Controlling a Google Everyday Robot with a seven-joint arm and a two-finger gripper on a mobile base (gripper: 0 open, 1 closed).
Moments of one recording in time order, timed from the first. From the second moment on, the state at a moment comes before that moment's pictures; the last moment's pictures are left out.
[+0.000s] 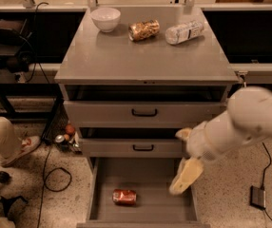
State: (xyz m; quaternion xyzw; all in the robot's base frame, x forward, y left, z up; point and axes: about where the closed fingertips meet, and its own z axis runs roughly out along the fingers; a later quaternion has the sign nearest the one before) arm 0.432 -0.112 0.703 -0.59 0.76 0.20 0.21
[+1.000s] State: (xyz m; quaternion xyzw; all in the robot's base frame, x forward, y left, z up) arm 0.456 -0.058 0.457 -0.56 0.77 0.23 0.19
